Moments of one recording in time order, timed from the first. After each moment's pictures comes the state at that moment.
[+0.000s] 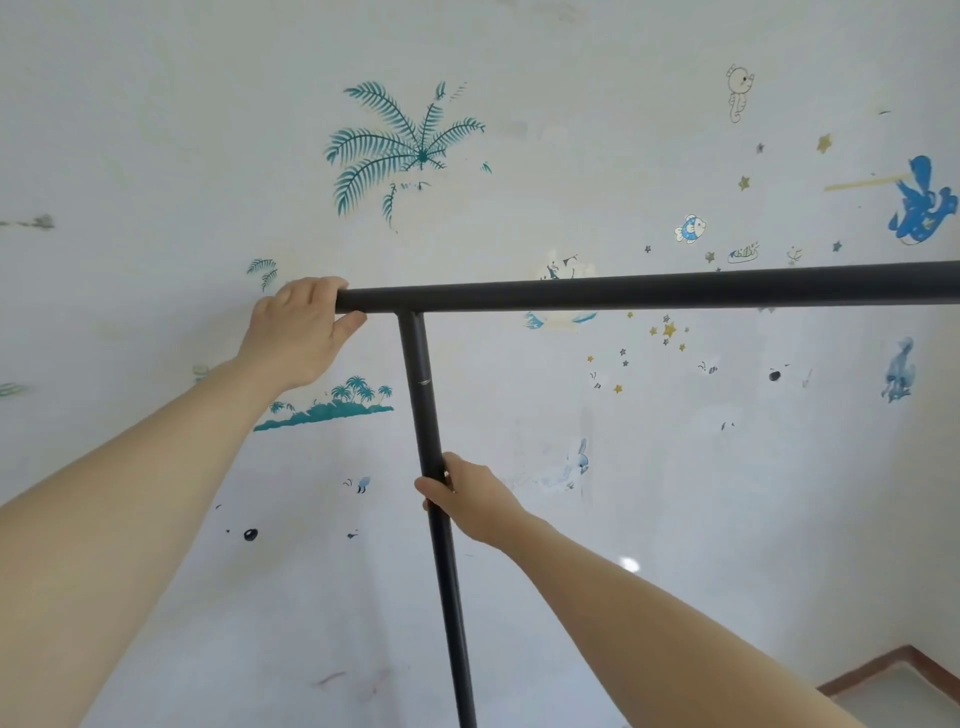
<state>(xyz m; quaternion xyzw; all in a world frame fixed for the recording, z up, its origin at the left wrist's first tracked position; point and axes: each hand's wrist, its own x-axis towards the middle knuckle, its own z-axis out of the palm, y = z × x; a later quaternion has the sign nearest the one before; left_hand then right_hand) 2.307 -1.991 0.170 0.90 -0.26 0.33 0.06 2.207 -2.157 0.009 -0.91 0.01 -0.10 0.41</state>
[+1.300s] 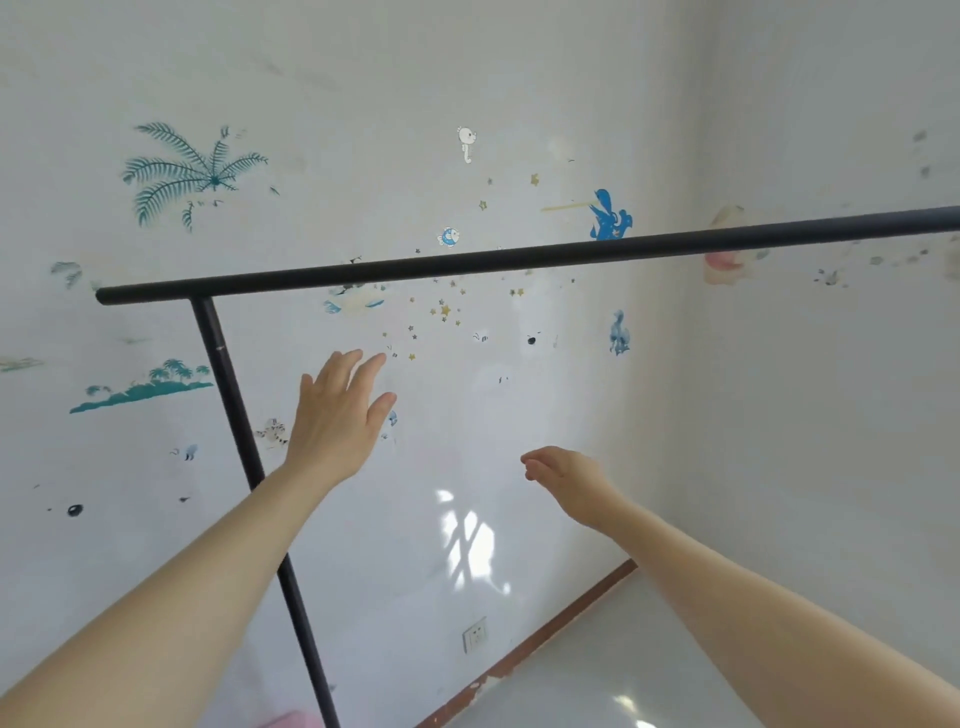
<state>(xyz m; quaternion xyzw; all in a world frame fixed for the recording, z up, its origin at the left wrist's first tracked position) 2.011 -2.127 0.062 0.85 -0.41 0.27 0.17 1.833 -2.333 -0.022 -0.88 0.23 -0.18 0.37</state>
